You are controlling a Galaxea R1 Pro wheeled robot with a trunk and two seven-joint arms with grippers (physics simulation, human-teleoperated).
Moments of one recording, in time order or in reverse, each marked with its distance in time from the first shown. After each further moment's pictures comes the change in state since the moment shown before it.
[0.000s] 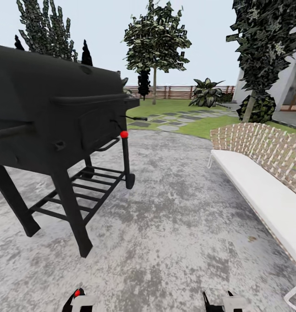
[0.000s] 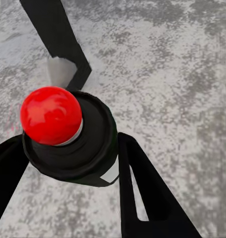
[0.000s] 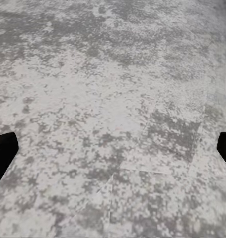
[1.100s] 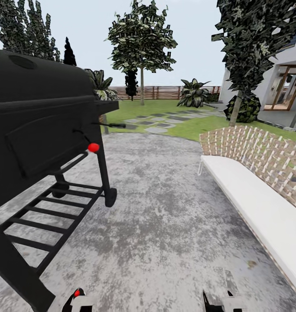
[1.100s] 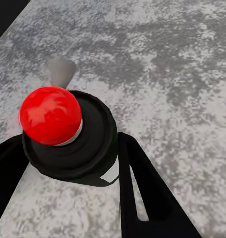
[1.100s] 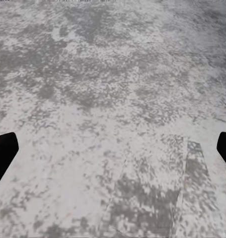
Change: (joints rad) left arm 0.000 0.002 0.000 0.001 0.000 0.000 0.000; right arm 0.000 0.000 0.000 0.000 0.002 0.000 0.005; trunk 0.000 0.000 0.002
